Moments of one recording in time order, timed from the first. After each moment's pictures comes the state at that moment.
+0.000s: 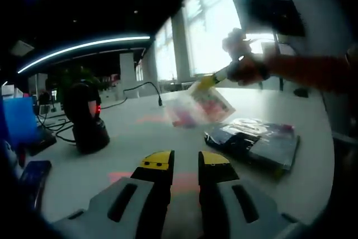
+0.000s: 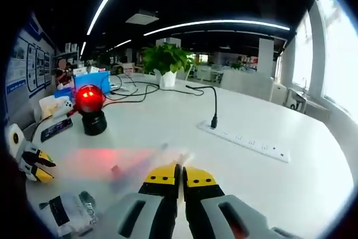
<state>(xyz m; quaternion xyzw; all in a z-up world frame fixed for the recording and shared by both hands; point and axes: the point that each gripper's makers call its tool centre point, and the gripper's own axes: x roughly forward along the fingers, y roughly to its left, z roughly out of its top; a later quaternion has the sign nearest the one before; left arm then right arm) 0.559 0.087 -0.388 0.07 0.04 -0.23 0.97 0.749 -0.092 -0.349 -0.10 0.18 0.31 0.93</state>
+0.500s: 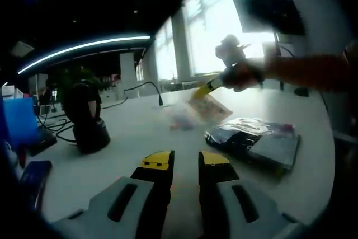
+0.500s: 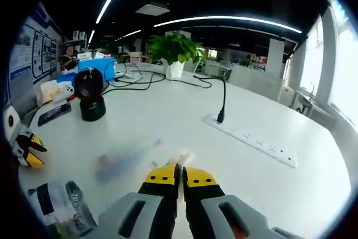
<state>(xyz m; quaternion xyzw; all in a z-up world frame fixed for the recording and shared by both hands) 0.559 0.087 -0.389 0.08 0.04 -0.23 0.97 0.761 -0.081 -0.370 -0.14 0.20 0.33 0.91</state>
